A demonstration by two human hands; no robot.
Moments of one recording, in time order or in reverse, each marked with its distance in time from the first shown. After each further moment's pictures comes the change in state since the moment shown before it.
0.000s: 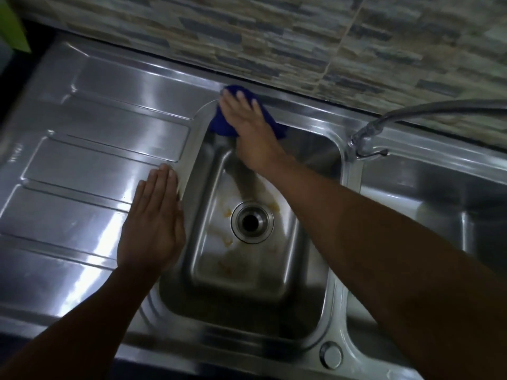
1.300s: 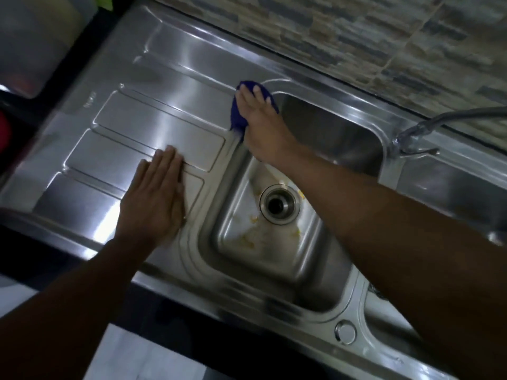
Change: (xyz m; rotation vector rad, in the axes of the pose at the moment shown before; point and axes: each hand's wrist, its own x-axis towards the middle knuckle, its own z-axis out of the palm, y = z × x) left_hand -0.058 -0.060 -0.022 0.089 0.019 -0.054; right_hand 0.001 -0.081 0.004 0.011 -0.225 -0.030
